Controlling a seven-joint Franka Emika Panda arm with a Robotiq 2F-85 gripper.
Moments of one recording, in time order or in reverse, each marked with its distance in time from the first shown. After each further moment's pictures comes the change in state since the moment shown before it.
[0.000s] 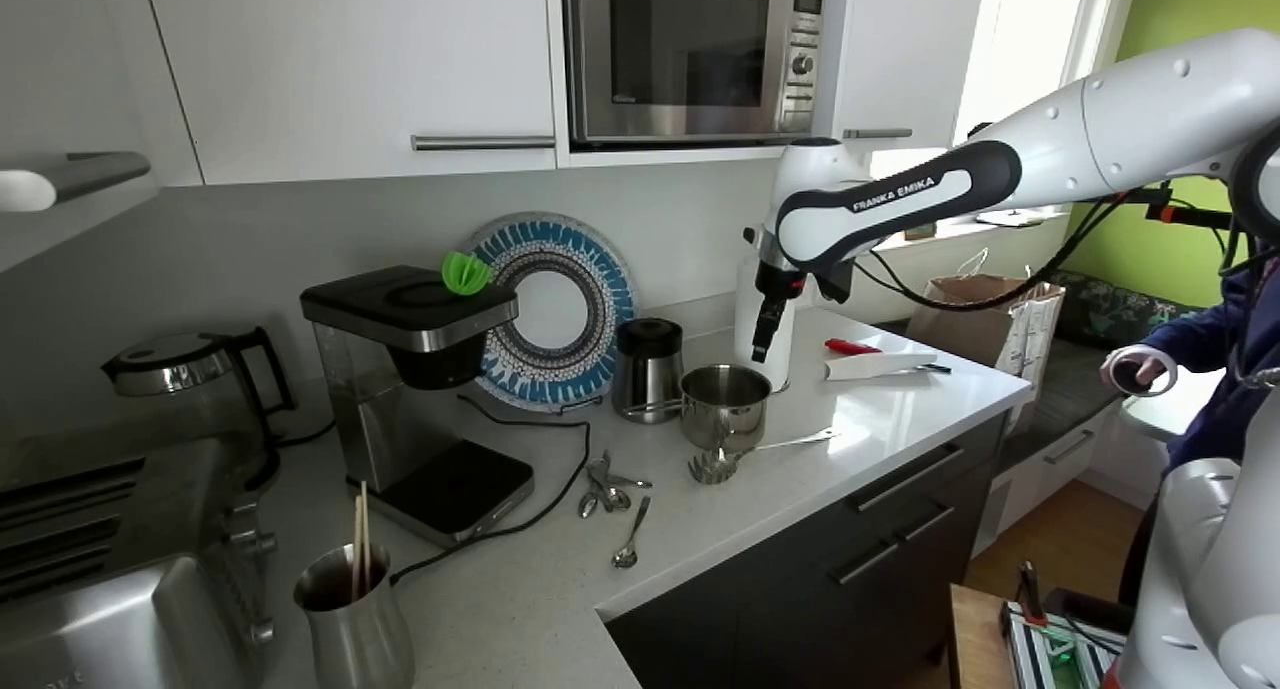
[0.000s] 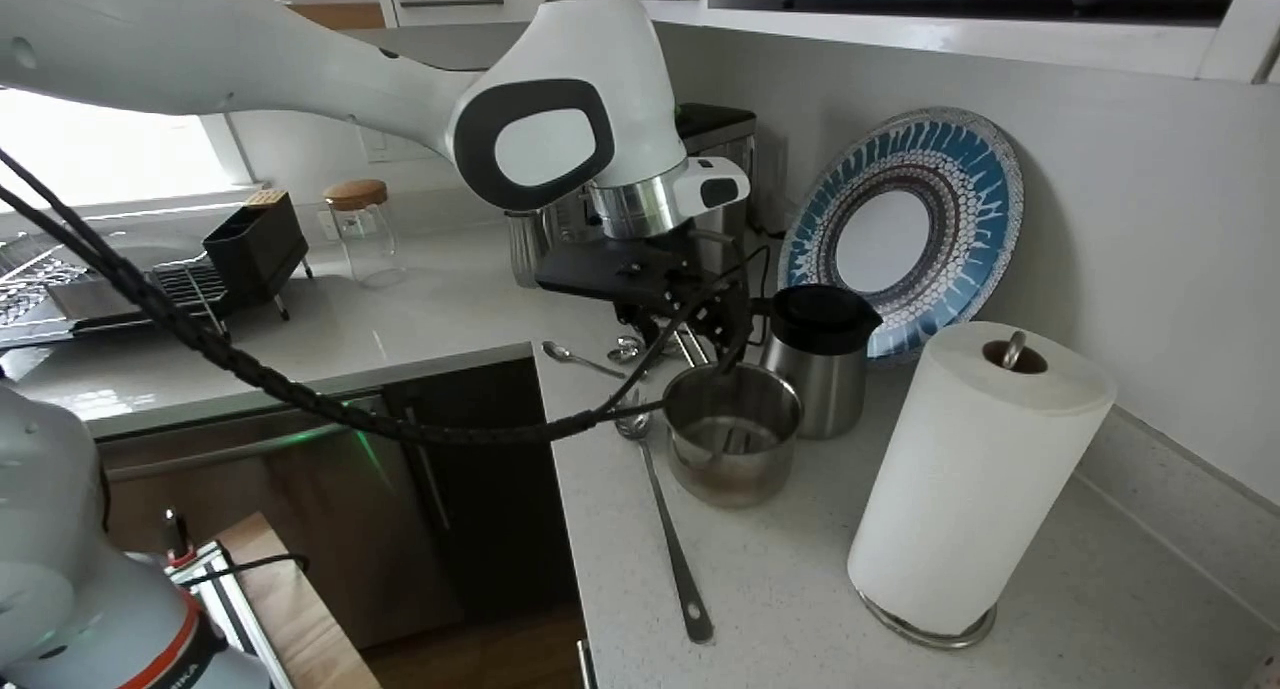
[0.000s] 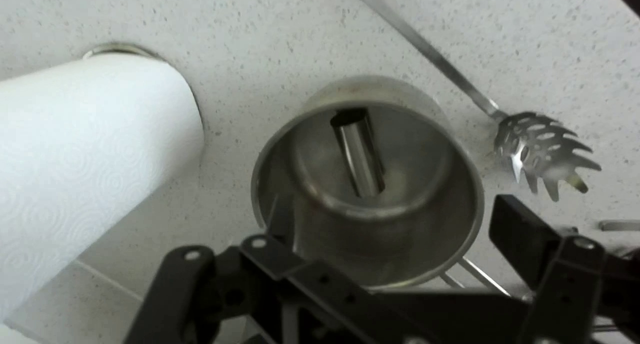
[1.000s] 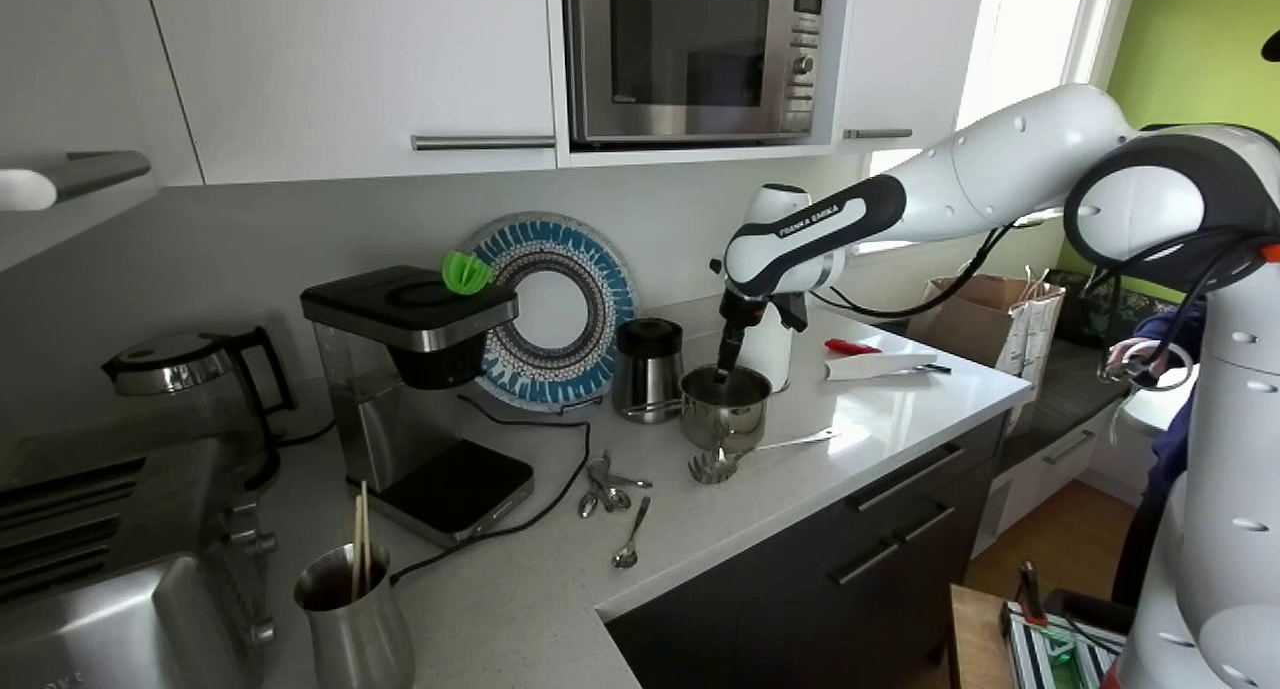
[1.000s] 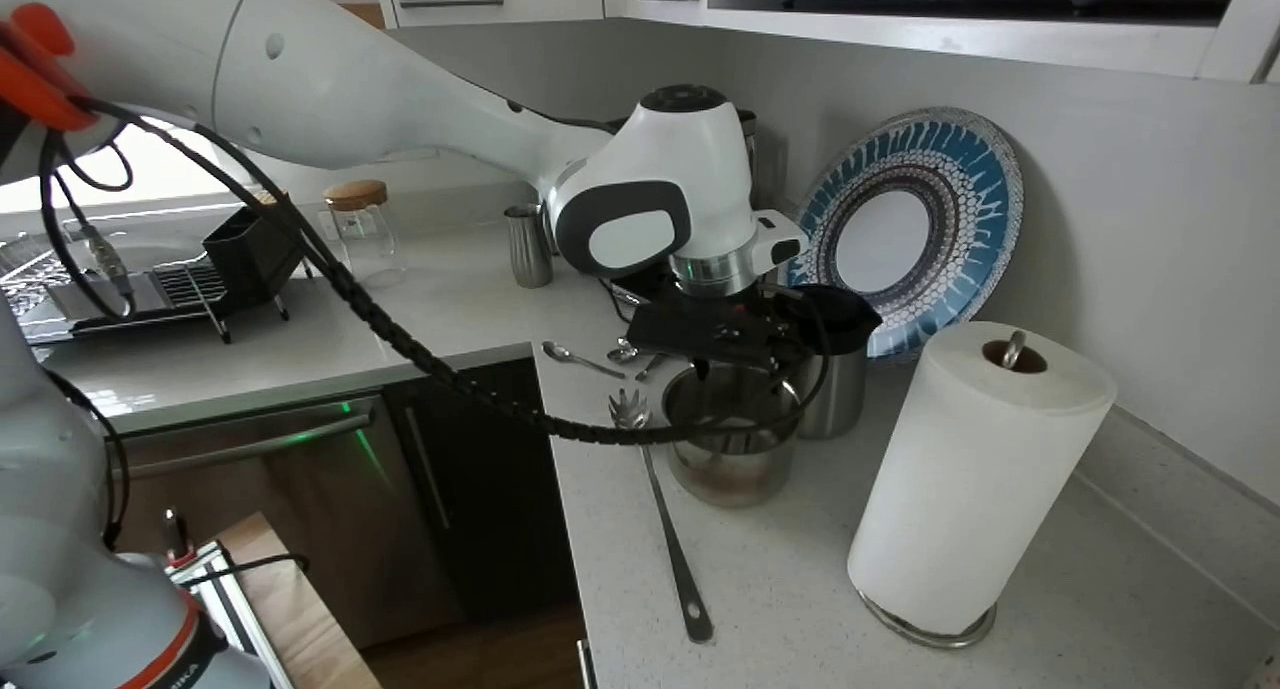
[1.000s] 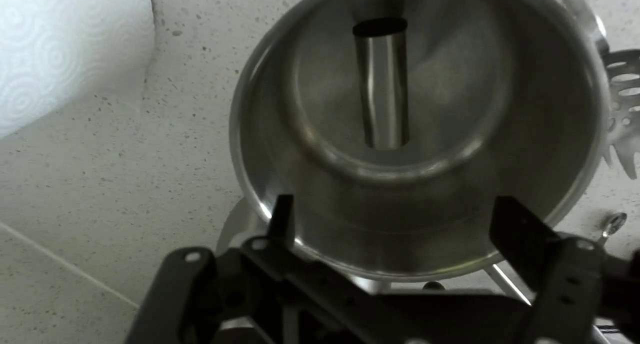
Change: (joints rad) arm -0.087 0.269 0.058 0.136 0.291 0.129 -0.342
